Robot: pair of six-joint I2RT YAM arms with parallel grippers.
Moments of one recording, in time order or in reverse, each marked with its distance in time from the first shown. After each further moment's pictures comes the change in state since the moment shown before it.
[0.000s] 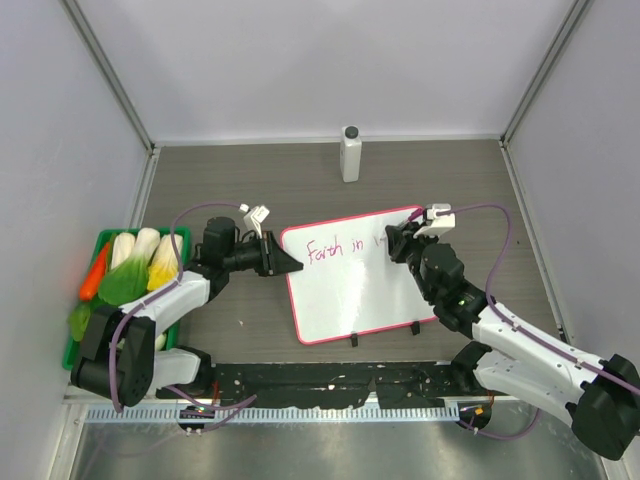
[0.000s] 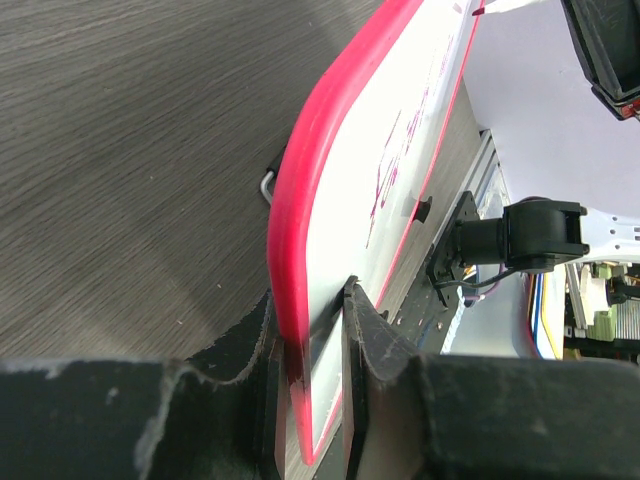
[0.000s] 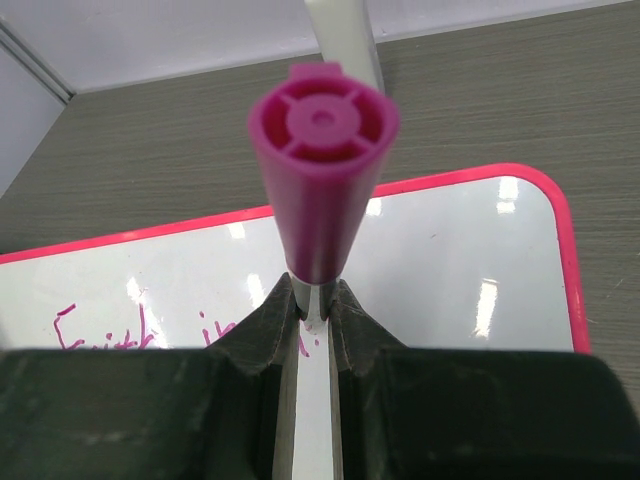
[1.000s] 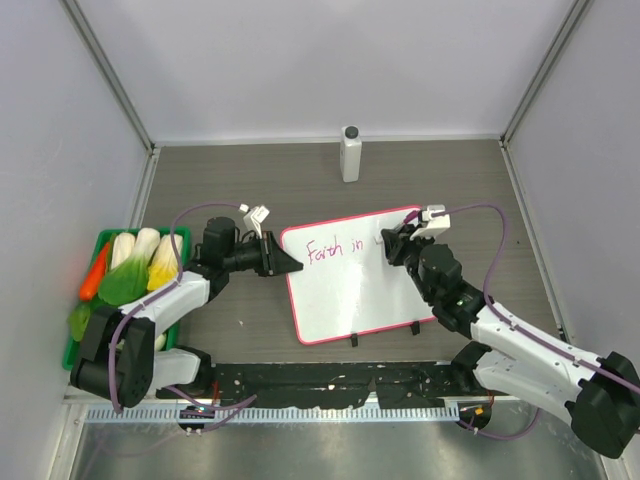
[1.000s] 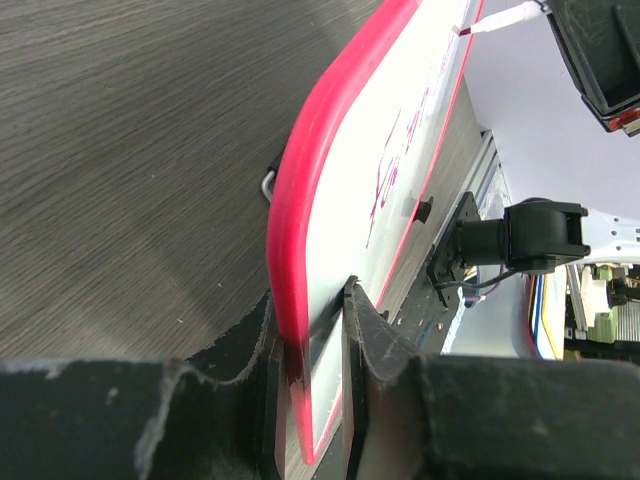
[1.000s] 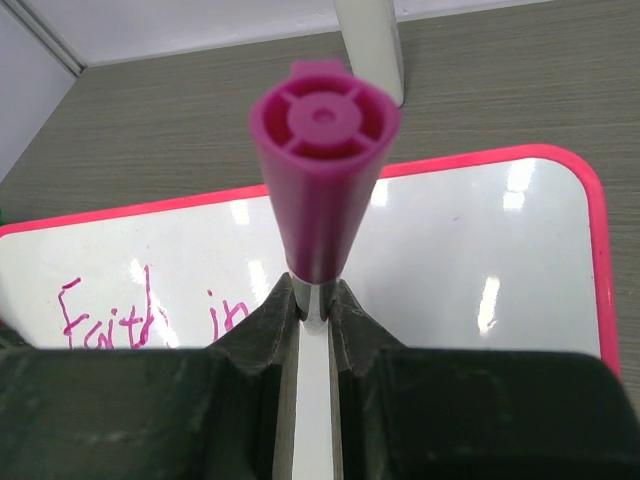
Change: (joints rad) left arm -0.001 -0.005 0.000 -0.007 -0.005 0.000; right arm -0.002 0.022 -0.003 0.010 -0.047 -0.006
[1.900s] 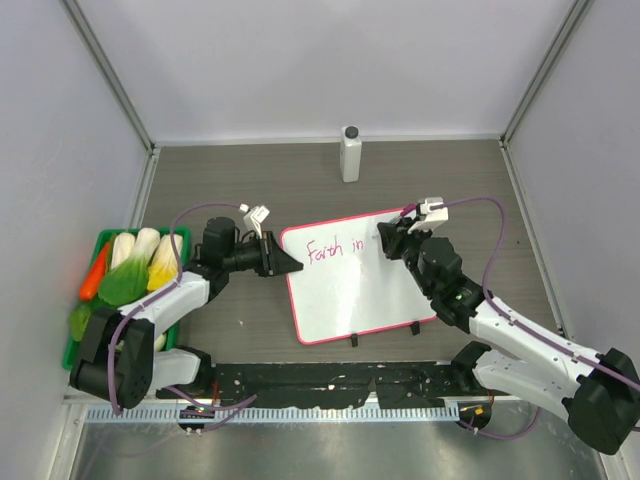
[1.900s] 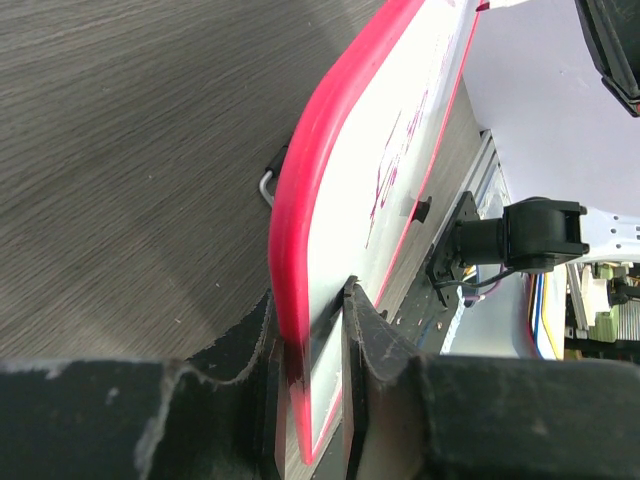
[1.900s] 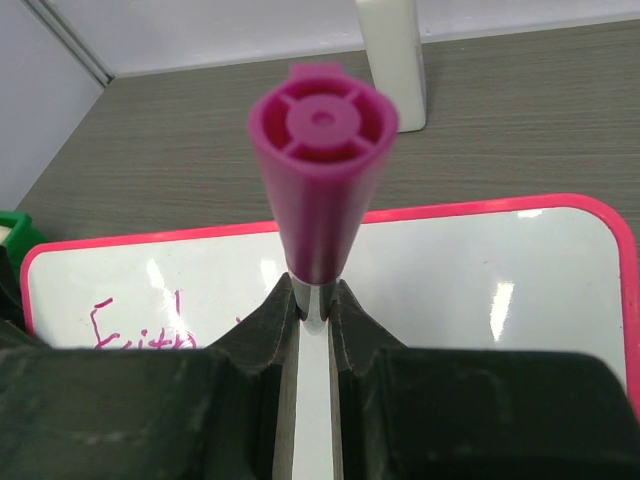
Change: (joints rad) left arm -0.002 -0.008 0.000 -0.003 -0.001 0.000; right arm -0.007 0.017 0.045 0.007 -0.053 -0.009
